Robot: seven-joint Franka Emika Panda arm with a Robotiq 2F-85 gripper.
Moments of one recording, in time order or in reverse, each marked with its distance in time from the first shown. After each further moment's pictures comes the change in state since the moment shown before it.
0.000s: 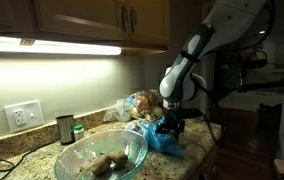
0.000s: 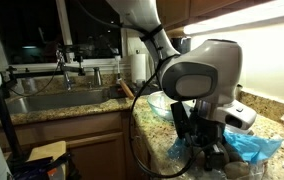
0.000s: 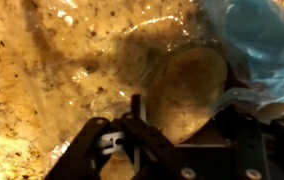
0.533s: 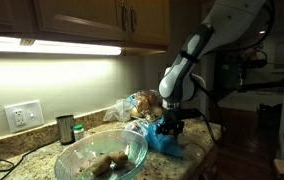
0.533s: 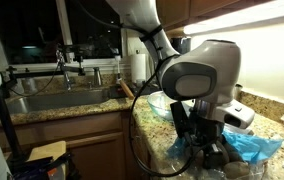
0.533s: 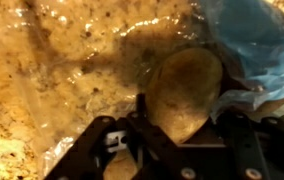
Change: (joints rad) arm 0.002 0.002 0.005 0.002 0.000 0.000 0.000
